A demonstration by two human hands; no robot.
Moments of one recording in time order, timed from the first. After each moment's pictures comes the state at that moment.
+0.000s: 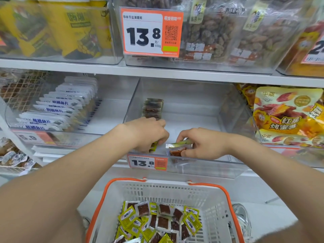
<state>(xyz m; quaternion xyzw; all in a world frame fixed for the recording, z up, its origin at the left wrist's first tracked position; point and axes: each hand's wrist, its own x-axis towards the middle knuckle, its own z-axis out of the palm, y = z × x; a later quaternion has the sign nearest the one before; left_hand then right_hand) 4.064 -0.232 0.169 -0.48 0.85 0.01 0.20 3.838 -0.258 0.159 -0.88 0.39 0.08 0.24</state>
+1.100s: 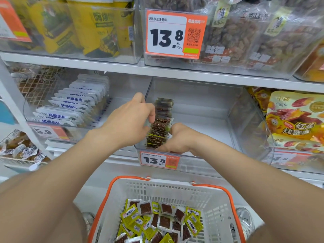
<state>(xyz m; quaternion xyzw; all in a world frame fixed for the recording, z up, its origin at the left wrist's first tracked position) 4.111 -0.178 0.203 -0.66 0.74 0.03 -0.11 3.943 -0.231 0.168 -0.73 0.56 0.01 0.39</state>
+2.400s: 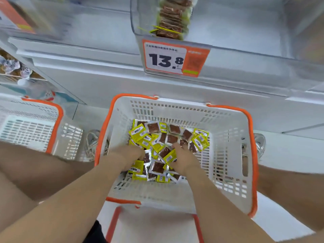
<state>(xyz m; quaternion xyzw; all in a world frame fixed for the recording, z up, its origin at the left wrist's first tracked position) 4.110 -0.019 -0.150 -0.63 0.60 0.39 0.29 3.876 -0.044 -0.194 -0.72 0.57 0.19 0.35</state>
